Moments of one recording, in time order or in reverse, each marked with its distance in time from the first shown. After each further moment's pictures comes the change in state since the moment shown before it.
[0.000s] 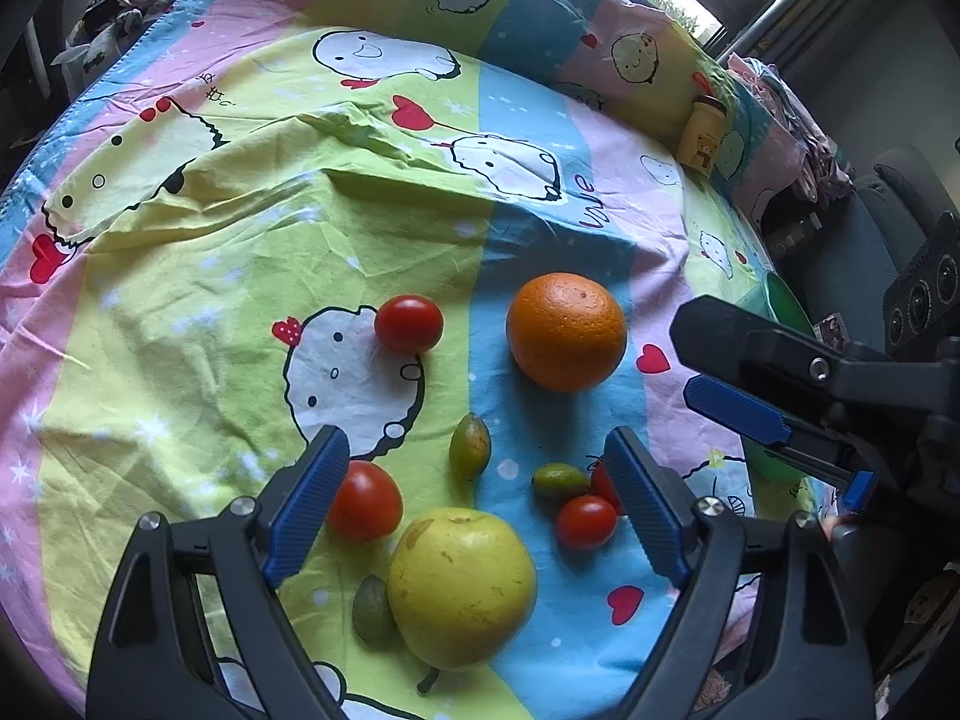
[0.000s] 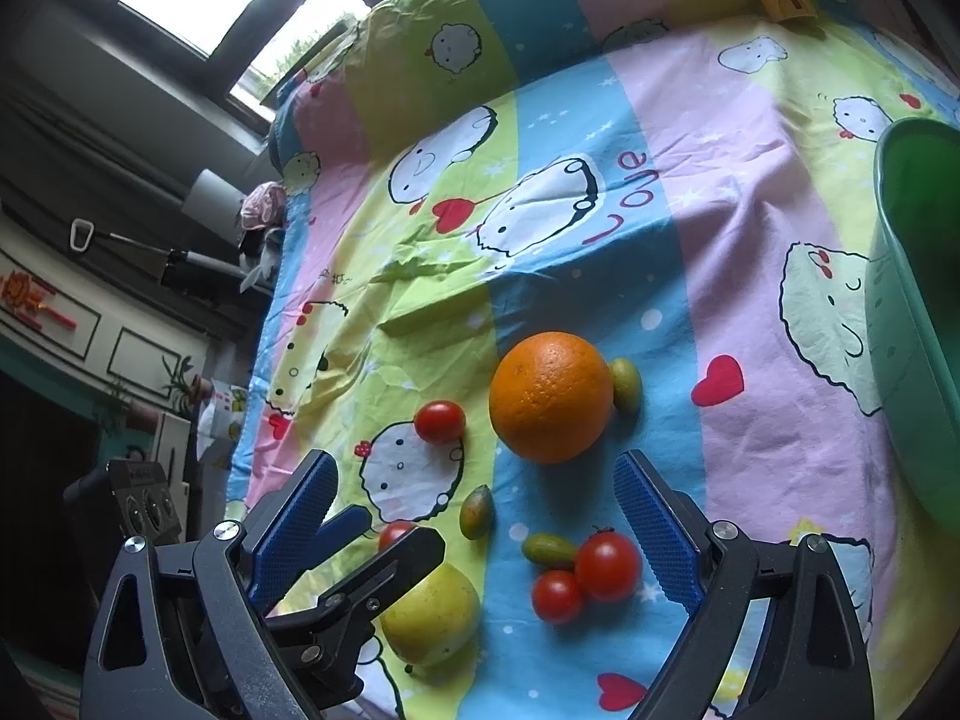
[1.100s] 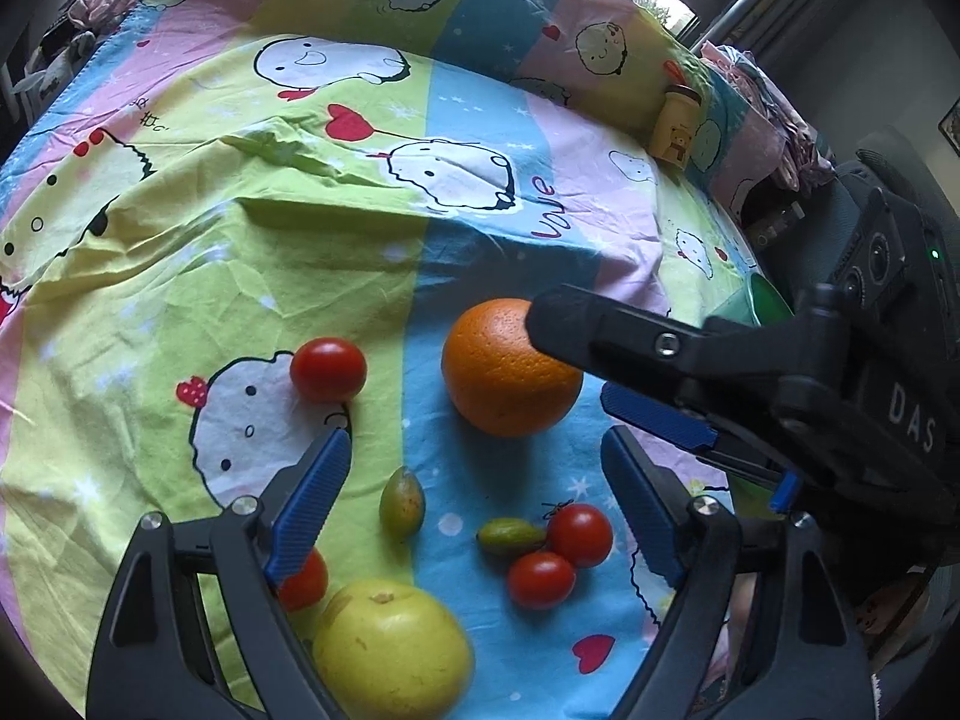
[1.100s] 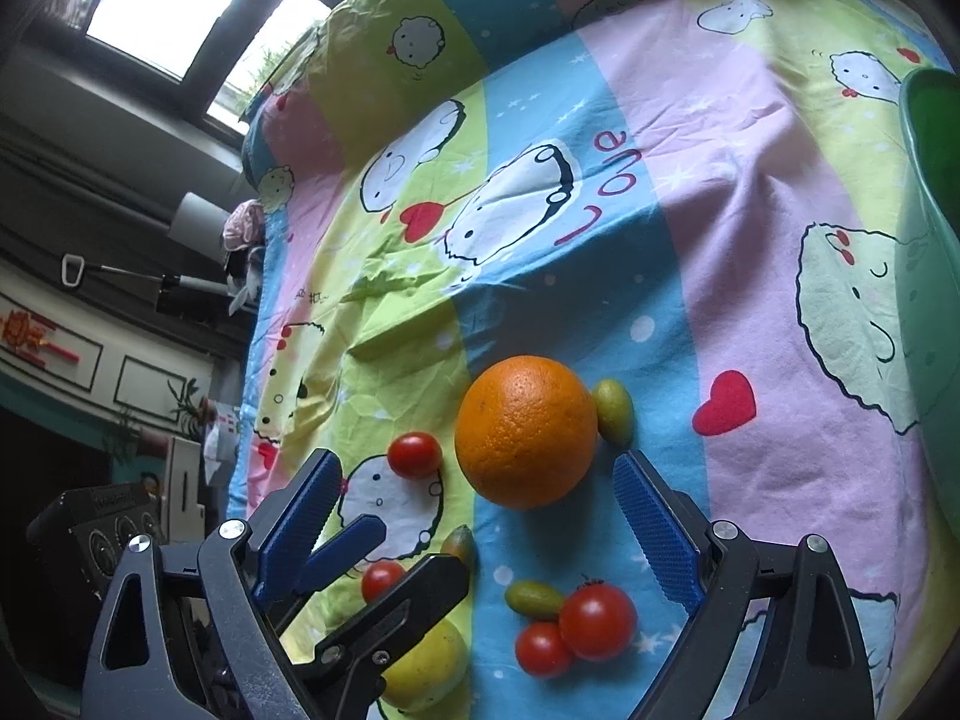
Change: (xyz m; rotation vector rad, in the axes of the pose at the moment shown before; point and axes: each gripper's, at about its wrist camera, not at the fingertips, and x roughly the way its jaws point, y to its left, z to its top) left arm 0.026 -0.026 0.020 0.048 -0.006 -0.049; right arm 0.029 -0.024 0.019 0.088 0.007 0.025
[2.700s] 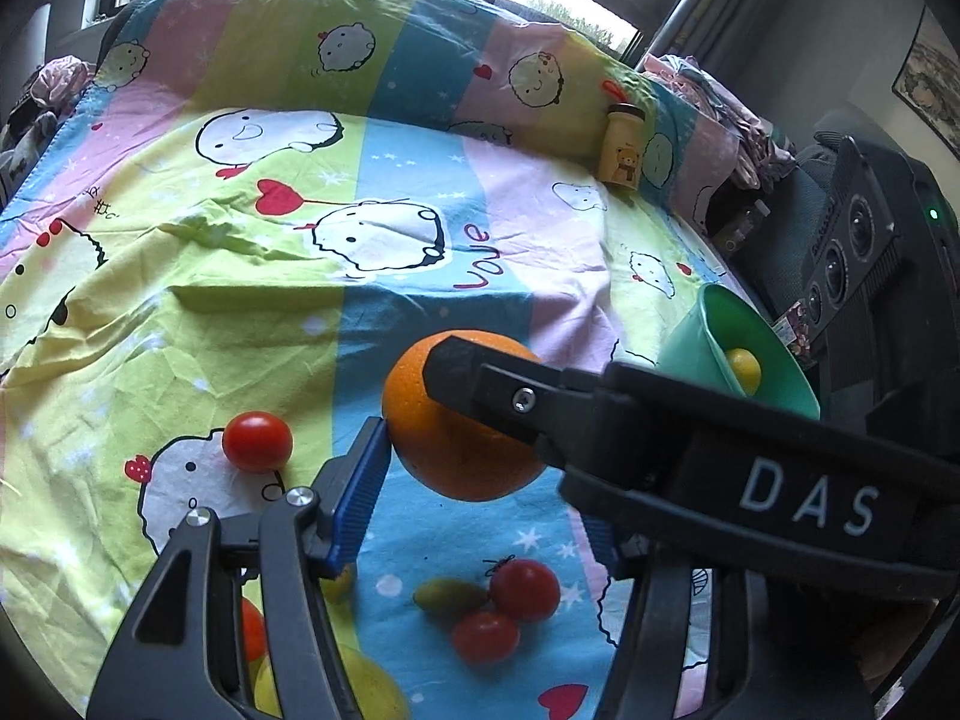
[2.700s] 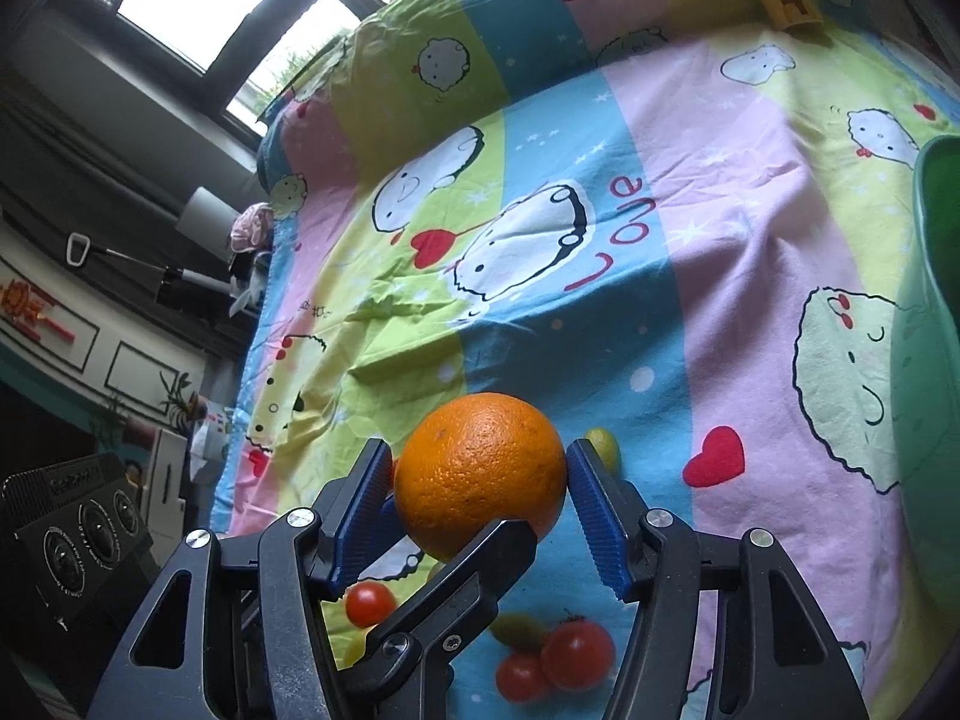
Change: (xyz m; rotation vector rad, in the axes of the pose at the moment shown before) left arm -0.001 -0.034 0.002 0.126 -0.130 -0.023; right arm -0.019 0.008 0.001 -0.096 -0.077 -0.012
